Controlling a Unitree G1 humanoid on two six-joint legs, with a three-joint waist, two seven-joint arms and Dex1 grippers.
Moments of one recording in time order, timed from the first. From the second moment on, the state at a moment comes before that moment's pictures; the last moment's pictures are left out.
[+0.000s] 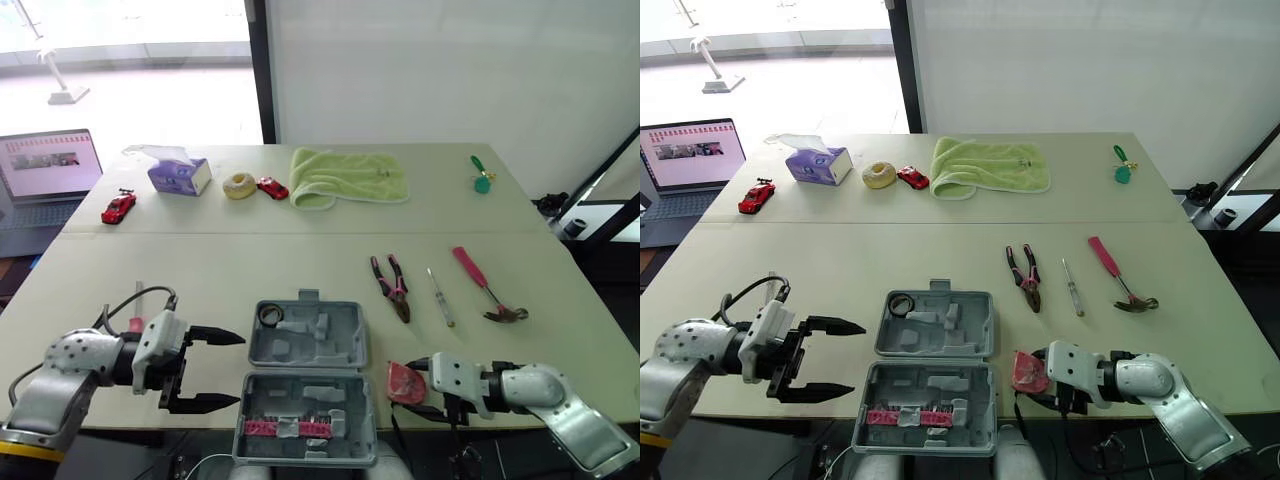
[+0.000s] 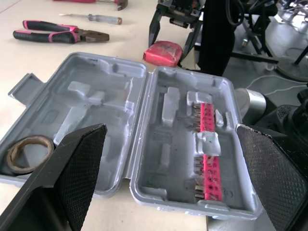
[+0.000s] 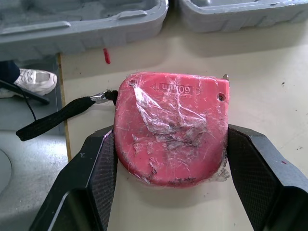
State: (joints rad) left arm -0.01 0.83 0.07 -0.09 -0.51 0.05 -1.46; right arm 0.06 -0.87 0.20 -0.15 0.11 0.03 0.95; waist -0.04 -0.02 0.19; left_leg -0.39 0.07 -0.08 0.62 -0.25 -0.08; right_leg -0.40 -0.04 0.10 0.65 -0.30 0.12
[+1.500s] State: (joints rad) left arm -0.11 0.72 0.05 0.14 -0.39 -0.11 -1.34; right arm -0.91 -0.51 0.80 0.12 -0.27 0.68 1.15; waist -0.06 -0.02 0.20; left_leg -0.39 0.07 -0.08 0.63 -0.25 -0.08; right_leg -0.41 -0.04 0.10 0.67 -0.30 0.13
